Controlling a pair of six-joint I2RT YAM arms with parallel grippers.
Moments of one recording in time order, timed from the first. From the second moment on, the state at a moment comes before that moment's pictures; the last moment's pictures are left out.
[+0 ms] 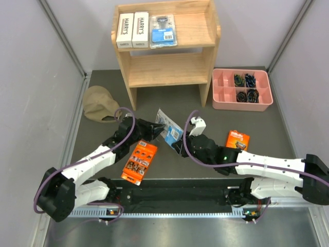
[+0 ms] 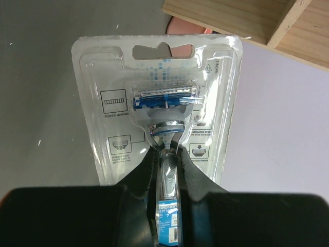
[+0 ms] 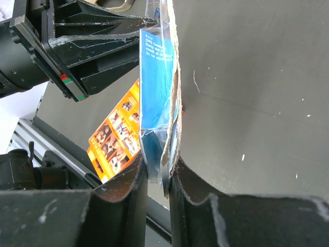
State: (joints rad) left arm -0.57 1.11 0.56 0.13 0.13 -1.67; right arm 1.16 1.11 0.68 0.01 0.41 0.77
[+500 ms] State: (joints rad) left arm -0.56 1.11 0.55 0.18 0.17 -1.61; right arm 1.16 1.11 0.68 -0.03 0.44 0.77
